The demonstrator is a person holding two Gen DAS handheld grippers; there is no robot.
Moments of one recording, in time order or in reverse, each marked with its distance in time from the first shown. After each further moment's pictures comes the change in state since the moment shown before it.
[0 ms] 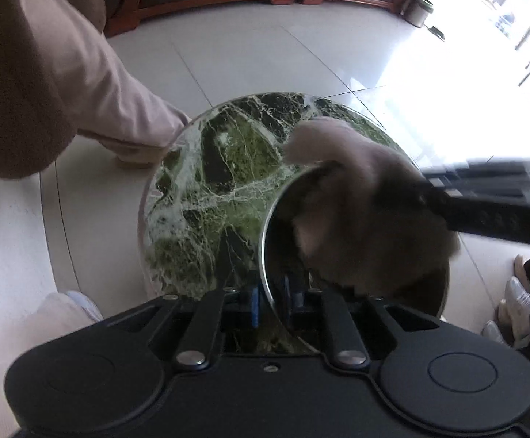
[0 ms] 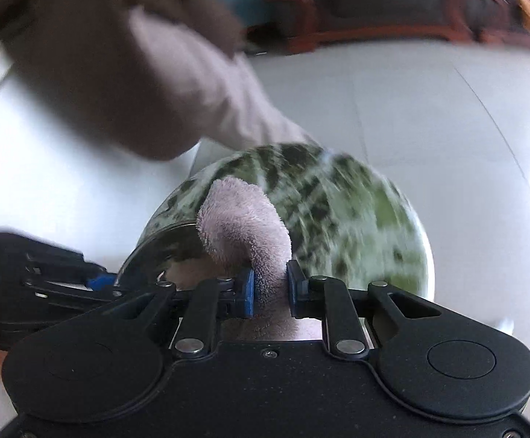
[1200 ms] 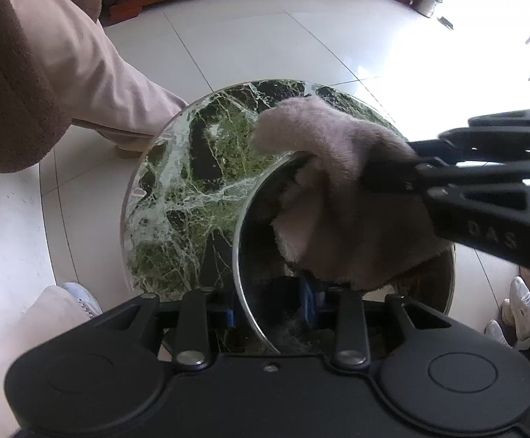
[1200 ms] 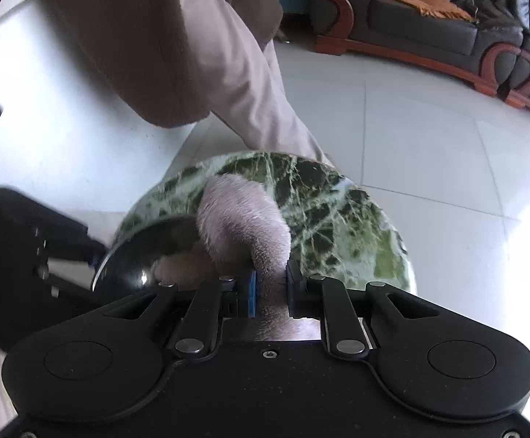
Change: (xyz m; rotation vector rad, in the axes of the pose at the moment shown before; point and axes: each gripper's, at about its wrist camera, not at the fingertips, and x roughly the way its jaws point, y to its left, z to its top) left arm 0.027 -0.008 0.005 -0.044 0.058 0.019; right arm 0.022 0.021 0.021 -0.137 0.041 -0.071
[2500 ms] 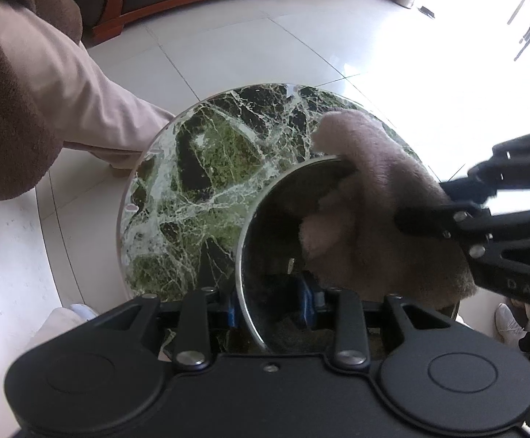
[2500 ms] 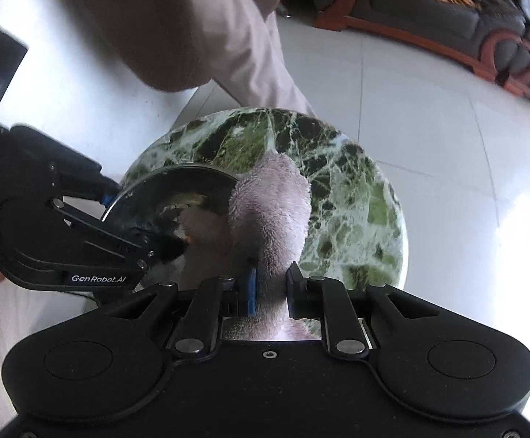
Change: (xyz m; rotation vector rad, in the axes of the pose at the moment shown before) left arm -0.001 -0.005 -0.002 0.109 -0.013 -0.004; right arm -0.024 0.009 -0.016 -0.098 0.097 -0.056
